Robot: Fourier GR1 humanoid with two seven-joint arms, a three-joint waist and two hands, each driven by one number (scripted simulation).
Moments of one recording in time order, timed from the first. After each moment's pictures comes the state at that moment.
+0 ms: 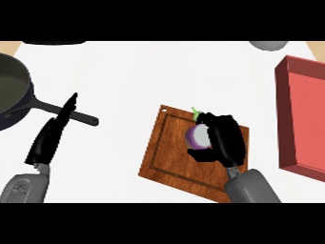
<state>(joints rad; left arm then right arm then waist) -0.15 0.20 0.05 -1.34 -0.28 -0.06 -0.04 -0.24 -0.05 0.33 -1.26 1.24 -0.43 0.11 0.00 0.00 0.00</state>
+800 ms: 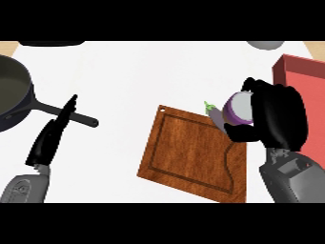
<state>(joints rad) -0.14 0.20 0.06 -1.32 -0.28 -0.06 -0.05 -0.36 -0.18 0.23 -1.78 1.36 0.29 0.55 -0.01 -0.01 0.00</state>
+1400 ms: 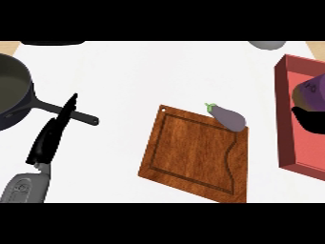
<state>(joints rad) -0.15 0.19 0.07 -1.32 -0.29 -0.07 -0.05 -0.42 -0.29 -0.10 -2.03 1.28 0.50 0.63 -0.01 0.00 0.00</state>
